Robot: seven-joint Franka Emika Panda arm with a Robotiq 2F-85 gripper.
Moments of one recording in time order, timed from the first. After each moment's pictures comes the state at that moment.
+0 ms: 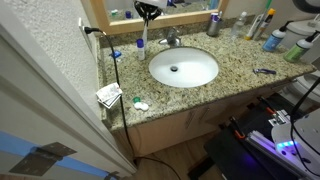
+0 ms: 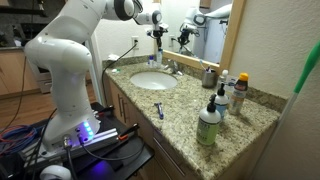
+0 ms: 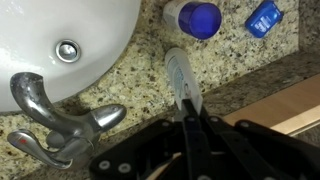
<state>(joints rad) 0.29 0.77 0.08 -1.07 -0.07 2.10 0.96</state>
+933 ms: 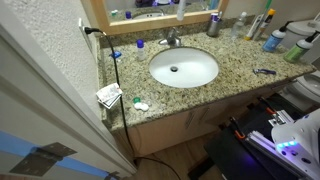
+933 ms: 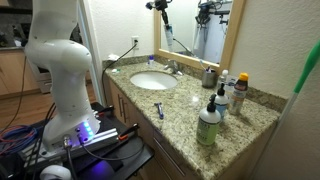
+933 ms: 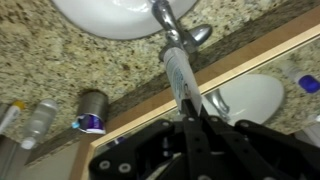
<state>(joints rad) 0.28 0.26 -0.05 -1.42 -0.26 1.90 1.09</state>
